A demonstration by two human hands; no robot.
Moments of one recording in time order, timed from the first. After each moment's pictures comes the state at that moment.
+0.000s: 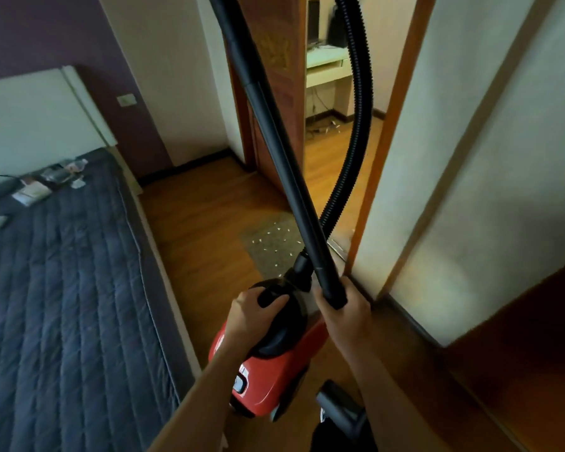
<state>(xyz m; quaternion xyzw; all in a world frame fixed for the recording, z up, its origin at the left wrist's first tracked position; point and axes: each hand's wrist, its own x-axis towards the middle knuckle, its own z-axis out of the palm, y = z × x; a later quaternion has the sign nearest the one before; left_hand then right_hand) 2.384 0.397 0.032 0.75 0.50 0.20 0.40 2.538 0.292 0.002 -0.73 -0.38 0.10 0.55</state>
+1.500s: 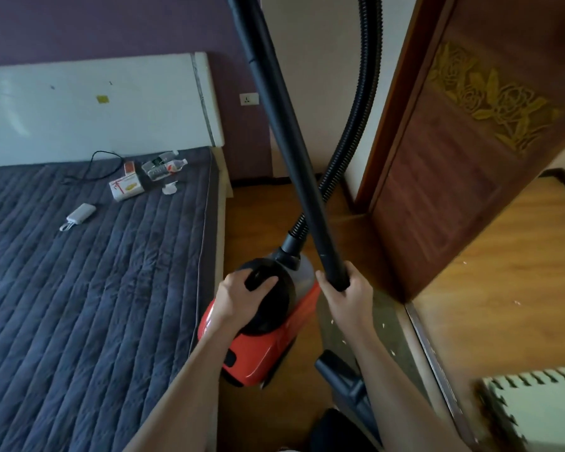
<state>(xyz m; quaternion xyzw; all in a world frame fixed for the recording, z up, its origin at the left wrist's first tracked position) 2.353 1.047 0.037 0.59 0.66 0.31 0.34 2.562 1.014 0.027 -0.64 -0.50 0.31 0.49</state>
